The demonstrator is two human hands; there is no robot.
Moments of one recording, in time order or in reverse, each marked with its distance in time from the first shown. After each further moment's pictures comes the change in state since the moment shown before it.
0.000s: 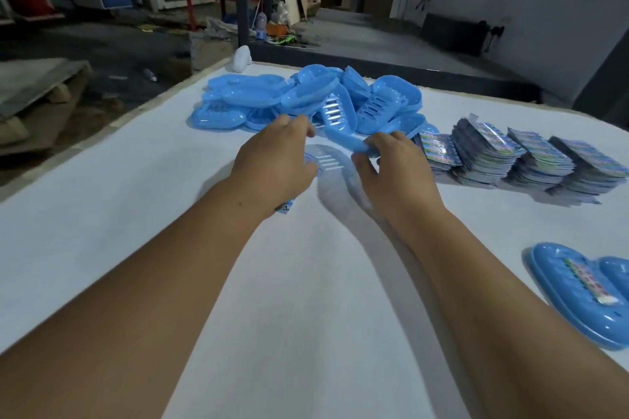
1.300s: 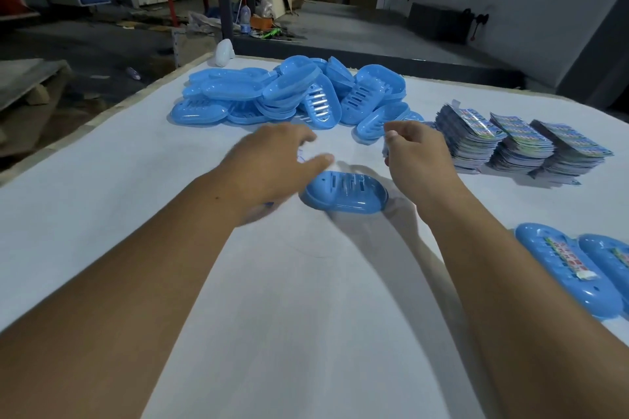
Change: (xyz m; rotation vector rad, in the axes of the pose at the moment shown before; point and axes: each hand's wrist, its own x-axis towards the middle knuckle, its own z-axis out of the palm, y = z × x) left_hand -0.007 0.012 0.000 -0.077 -0.188 -0.046; right_hand -0.002 0.012 -0.031 0.460 0.016 0.460
